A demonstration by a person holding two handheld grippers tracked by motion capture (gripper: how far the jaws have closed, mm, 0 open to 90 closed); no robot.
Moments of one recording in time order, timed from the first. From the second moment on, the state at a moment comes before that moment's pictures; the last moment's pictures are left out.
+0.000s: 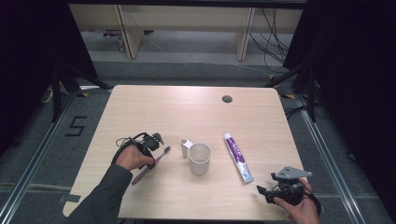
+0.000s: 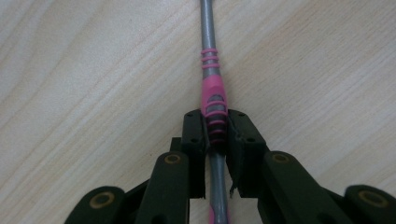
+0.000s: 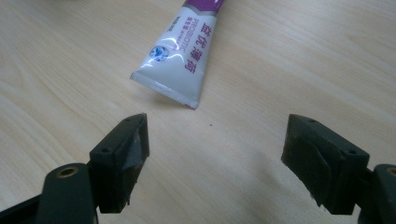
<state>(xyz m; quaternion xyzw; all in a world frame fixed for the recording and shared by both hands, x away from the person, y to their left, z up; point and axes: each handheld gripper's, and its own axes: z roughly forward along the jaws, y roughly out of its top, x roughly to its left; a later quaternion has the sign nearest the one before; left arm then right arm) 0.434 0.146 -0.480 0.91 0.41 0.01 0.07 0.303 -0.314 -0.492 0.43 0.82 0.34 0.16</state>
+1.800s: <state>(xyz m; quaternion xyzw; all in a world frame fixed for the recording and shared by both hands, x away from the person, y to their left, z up) 0.431 0.160 -0.450 0.92 0.38 0.02 0.12 0.304 -0.315 -0.492 0.43 0.82 0.34 0.16</state>
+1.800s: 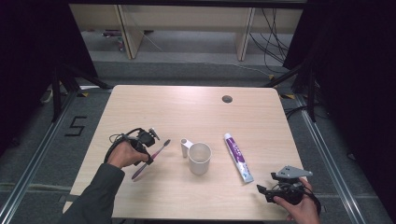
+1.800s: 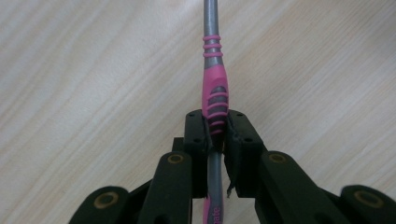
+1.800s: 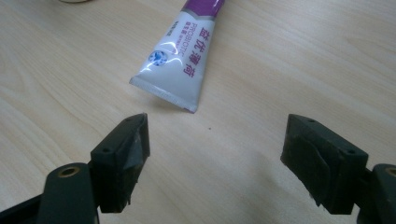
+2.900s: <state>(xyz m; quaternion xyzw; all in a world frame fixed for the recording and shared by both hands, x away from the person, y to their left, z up) 0.394 0.174 -0.417 0.80 0.39 0.16 0.42 0.306 -0.317 -0.491 0.42 0.82 0.34 0.17</state>
